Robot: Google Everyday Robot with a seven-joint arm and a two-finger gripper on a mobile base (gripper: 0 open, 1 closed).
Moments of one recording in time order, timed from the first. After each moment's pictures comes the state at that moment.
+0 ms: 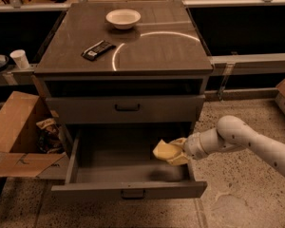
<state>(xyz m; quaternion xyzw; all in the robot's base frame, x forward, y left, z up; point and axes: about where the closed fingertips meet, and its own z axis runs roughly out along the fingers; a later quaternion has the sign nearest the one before) 0.557 -0.127 0.500 -0.55 0.72 0.30 0.29</state>
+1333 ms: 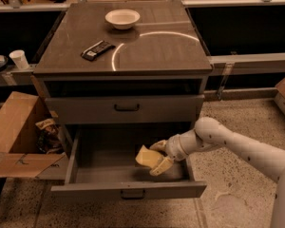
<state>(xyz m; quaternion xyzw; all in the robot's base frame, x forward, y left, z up) 0.563 -0.057 0.472 -0.59 0.68 0.32 0.28</state>
